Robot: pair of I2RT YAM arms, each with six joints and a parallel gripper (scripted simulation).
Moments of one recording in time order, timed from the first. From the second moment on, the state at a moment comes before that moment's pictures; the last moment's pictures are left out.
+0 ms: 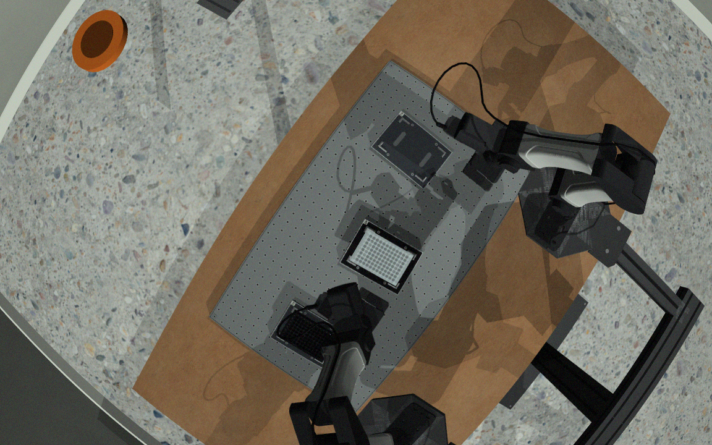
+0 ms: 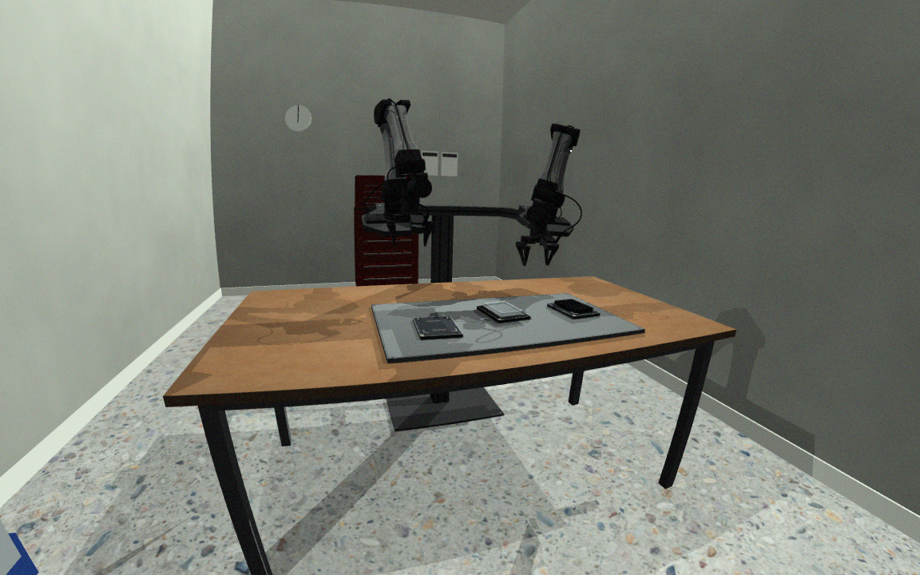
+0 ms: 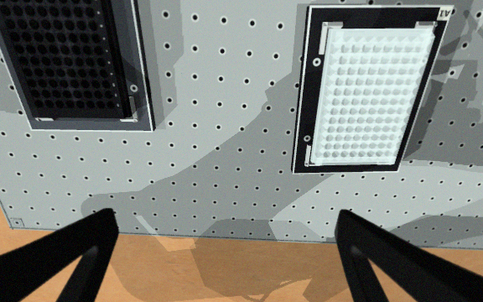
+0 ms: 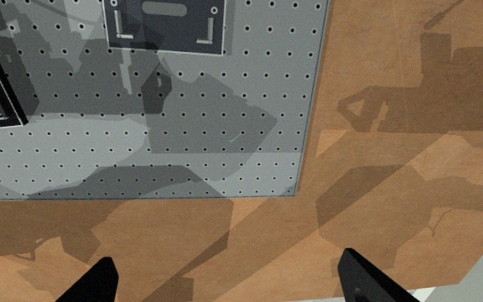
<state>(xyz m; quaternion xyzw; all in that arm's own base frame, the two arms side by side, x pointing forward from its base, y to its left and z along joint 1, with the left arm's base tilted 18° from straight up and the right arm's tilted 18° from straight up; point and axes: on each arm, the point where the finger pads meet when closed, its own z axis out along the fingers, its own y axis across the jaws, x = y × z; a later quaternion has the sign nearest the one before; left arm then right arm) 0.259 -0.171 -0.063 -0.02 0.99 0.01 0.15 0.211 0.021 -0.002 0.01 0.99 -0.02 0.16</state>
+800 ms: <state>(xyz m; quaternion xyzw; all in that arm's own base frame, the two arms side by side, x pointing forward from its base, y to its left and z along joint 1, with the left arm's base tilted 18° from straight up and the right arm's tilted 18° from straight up) 0.285 -0.267 -0.100 -0.03 0.99 0.00 0.16 0.211 0.021 -0.002 0.01 0.99 -0.02 0.16</state>
